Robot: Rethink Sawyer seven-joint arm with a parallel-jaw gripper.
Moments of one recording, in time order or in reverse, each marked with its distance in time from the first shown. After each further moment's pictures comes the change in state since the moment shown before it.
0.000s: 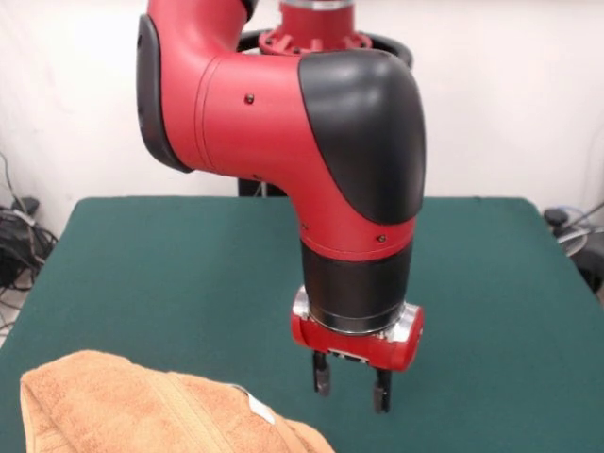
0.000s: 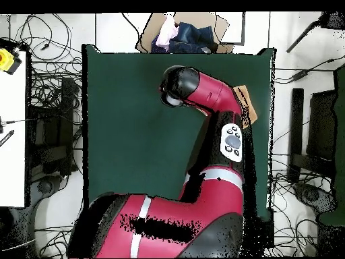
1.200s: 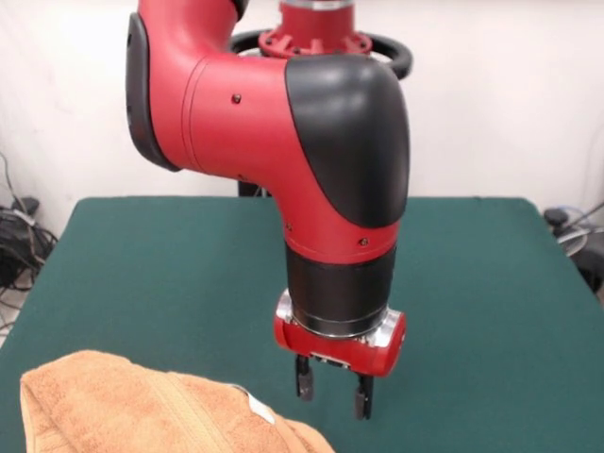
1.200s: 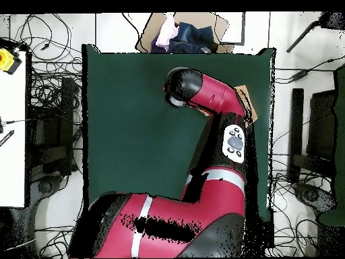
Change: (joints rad) arm -0.004 0.011 -0.014 0.005 0.000 -0.042 0.000
